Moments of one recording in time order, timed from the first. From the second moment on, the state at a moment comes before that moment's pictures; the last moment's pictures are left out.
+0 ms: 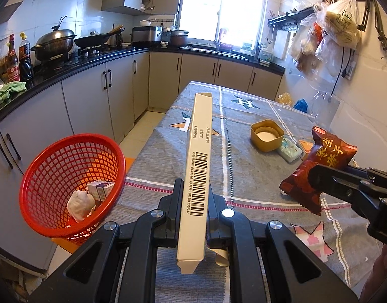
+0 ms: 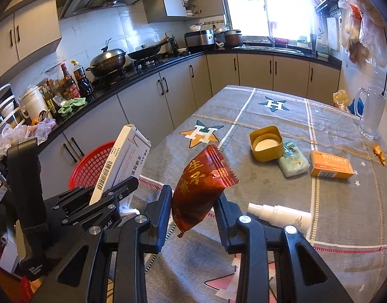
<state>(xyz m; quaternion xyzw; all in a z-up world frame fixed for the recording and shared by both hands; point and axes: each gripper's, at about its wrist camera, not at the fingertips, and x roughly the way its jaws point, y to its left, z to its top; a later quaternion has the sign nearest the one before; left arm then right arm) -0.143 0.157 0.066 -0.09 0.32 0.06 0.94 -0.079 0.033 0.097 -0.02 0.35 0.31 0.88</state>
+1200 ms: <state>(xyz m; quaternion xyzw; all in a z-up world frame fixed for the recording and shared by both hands) -0.160 0.284 0.046 -0.15 0.32 0.16 0.92 -0.081 0.167 0.099 -0.09 0.37 0.38 0.85</state>
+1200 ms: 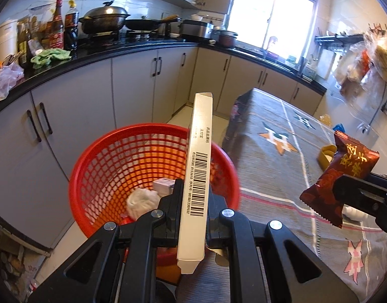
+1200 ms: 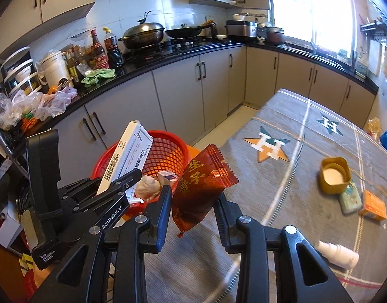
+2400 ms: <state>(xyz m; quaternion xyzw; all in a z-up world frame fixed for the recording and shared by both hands) -0.154 0.352 0.008 -0.19 0.35 0.19 0.90 -0.041 0.281 0.057 -0.13 0.42 0.39 0.81</state>
